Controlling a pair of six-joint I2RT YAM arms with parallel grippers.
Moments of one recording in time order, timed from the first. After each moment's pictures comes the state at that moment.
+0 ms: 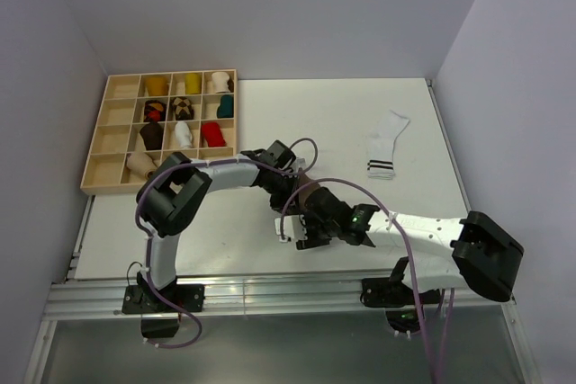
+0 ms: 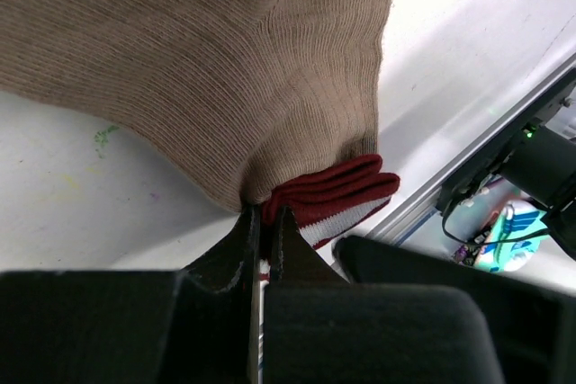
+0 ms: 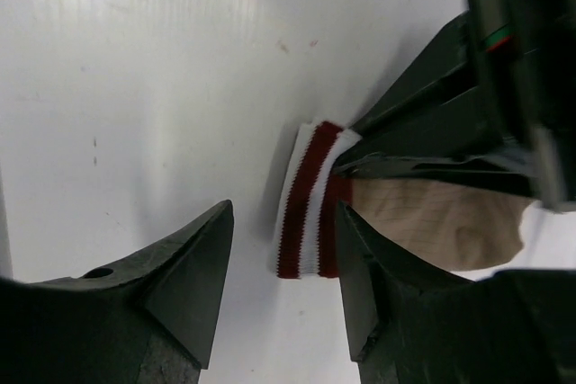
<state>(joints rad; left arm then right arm) -0.77 2.00 1.24 -0.41 0.53 -0.62 0.96 1.23 0.57 -0.24 -0.16 -0.77</state>
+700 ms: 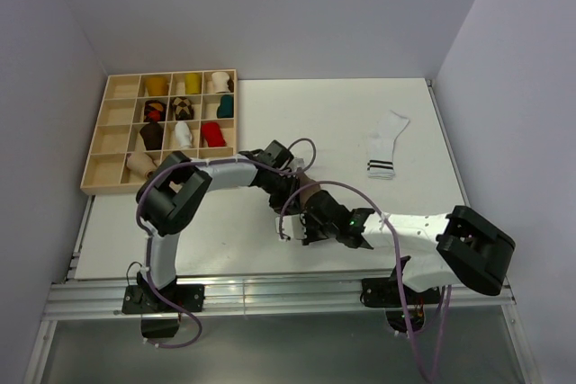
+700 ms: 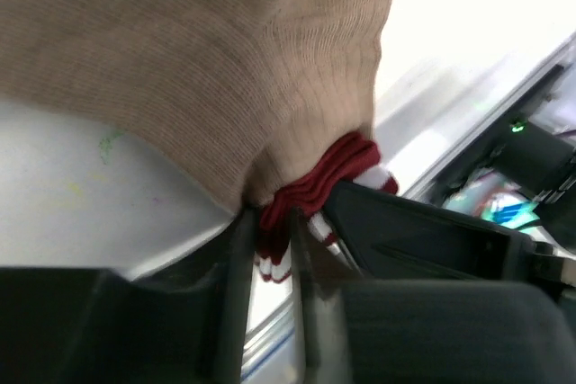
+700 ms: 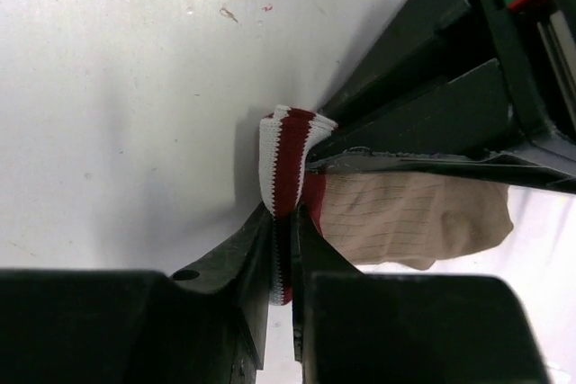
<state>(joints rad) -0.75 2.01 1.25 -0.41 0.58 -0.61 0.96 1.31 0.48 -0.04 -0.02 -0.80</state>
